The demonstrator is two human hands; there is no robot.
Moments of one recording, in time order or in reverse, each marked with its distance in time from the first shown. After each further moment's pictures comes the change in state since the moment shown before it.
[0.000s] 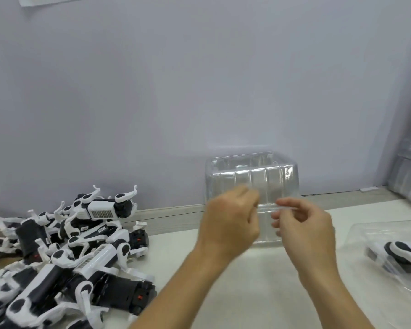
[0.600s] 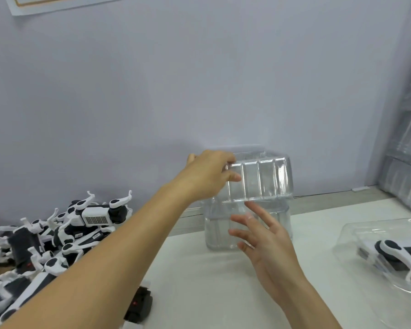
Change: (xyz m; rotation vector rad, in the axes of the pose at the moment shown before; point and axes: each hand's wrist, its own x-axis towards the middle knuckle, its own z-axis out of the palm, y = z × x) left_hand 0.082 -0.047 -0.034 0.085 -0.414 -0.222; right_hand -0.017 0.012 0.022 0.566 -0.397 0.311
